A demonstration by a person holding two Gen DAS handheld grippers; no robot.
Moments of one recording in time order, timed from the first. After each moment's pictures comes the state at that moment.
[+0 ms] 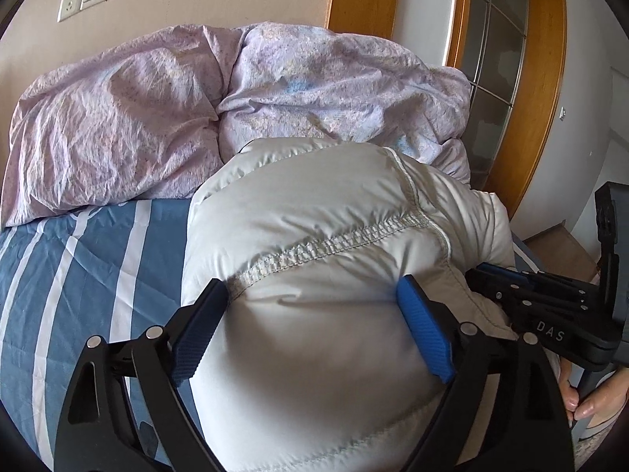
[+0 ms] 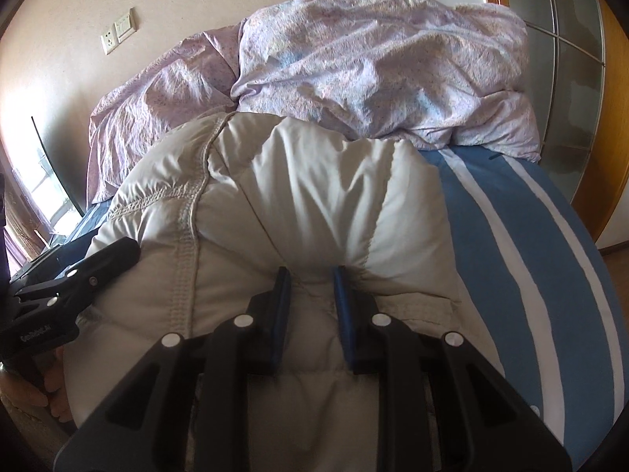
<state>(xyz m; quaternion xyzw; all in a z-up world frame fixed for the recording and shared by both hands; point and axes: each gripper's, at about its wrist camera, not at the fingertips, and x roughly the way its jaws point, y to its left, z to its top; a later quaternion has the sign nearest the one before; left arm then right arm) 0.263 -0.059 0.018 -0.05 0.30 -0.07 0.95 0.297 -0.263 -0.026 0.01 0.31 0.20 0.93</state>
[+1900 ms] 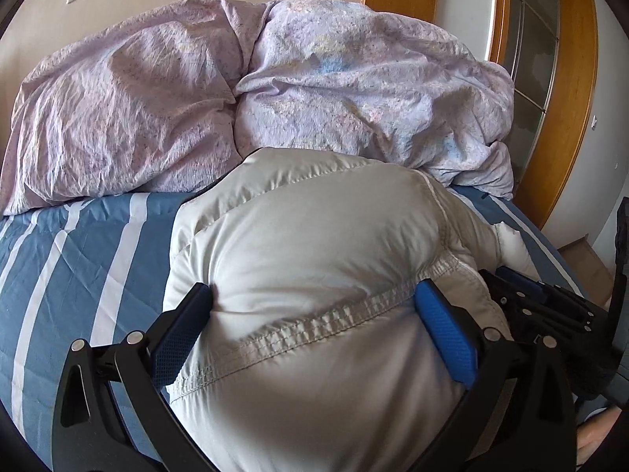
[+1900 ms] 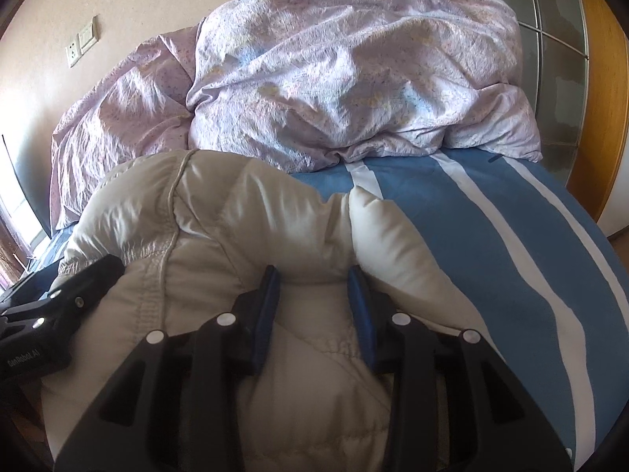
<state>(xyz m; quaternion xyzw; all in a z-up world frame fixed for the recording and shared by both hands) 0.325 -0.054 -0.017 -0.06 0.30 -0.01 0.95 0.364 -0.247 -0.055 0.03 0.29 0.16 0.94</state>
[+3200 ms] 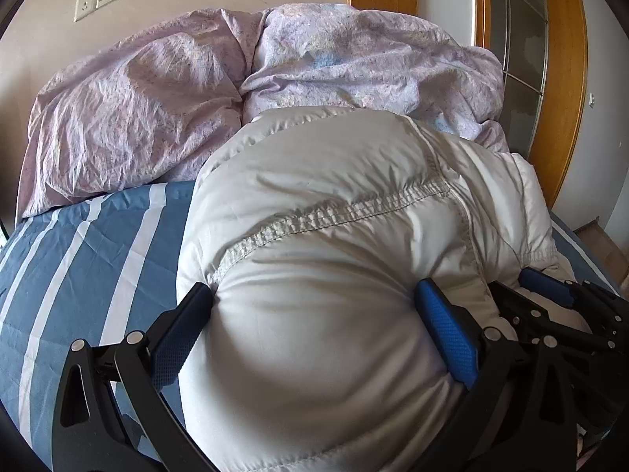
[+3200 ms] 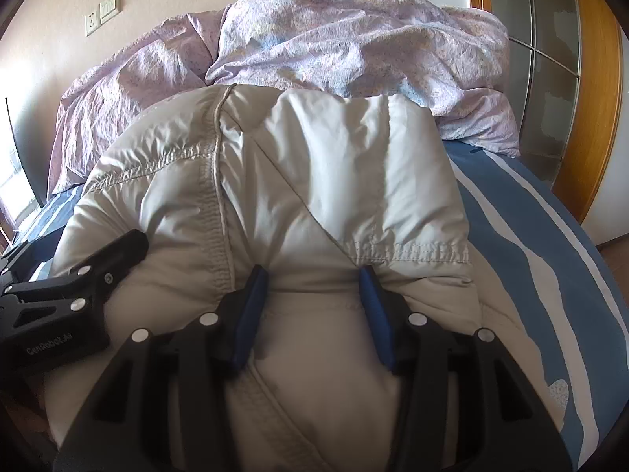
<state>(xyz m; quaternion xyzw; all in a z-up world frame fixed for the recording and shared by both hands) 0.276 -0.072 -0.035 -0.02 0.28 0.01 0.96 0.295 -0.235 -0.075 -0.02 0.28 0.13 0.95</state>
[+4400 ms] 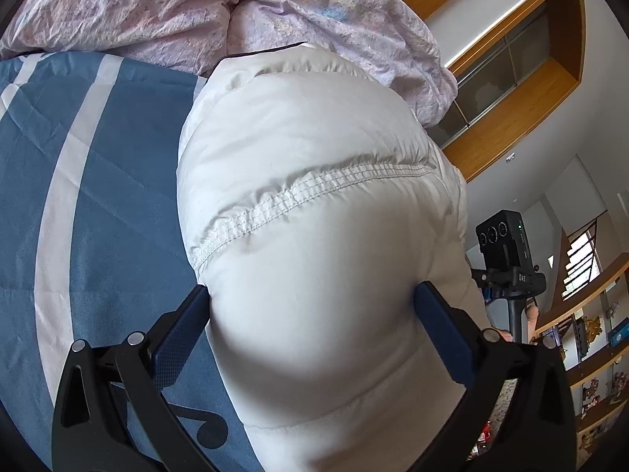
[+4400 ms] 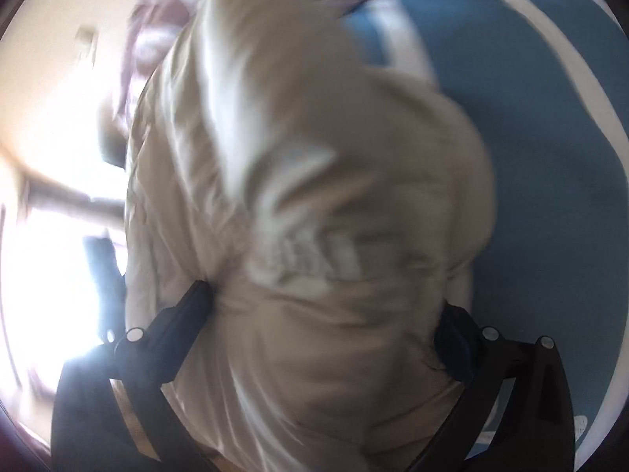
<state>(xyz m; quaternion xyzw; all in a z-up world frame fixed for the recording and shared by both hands) 0.279 0.025 -0.050 -0.25 0.40 -0.21 0.86 0.390 -0.298 -0.081 0.15 0.56 0.35 0.73</state>
